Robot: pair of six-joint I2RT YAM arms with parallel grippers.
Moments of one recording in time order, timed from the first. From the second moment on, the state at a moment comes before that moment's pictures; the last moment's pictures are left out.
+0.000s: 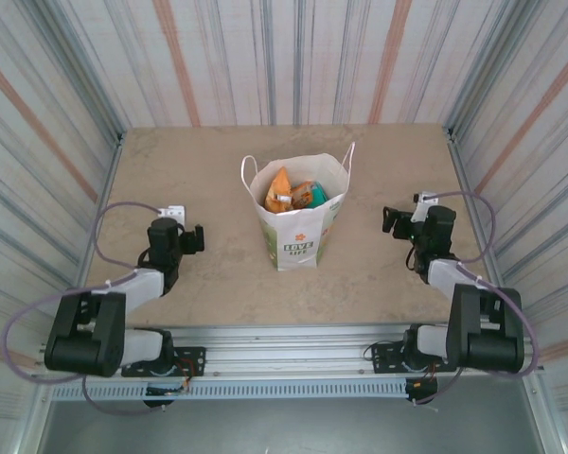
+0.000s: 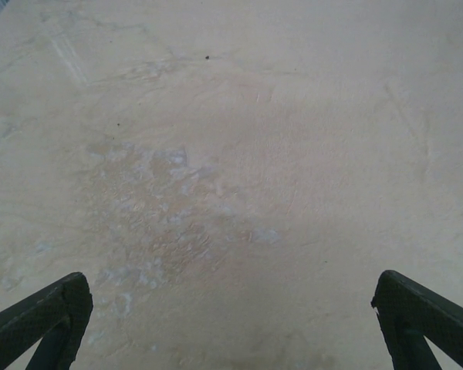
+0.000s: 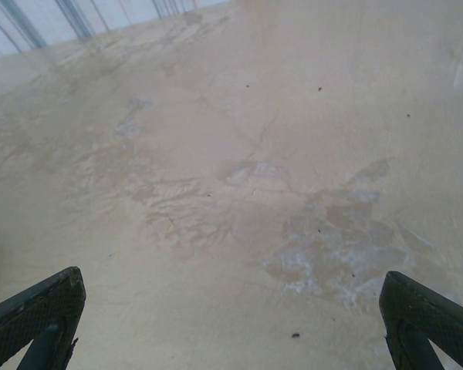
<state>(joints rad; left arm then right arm) -0.13 1.31 0.35 0.42 -0.18 0.02 -0.10 1.30 0.41 0.43 -0.21 0.13</state>
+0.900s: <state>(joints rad) -0.05 1.52 0.37 0.75 -0.17 0.02 -0.08 1.55 0.38 0.73 -0.11 0.10</state>
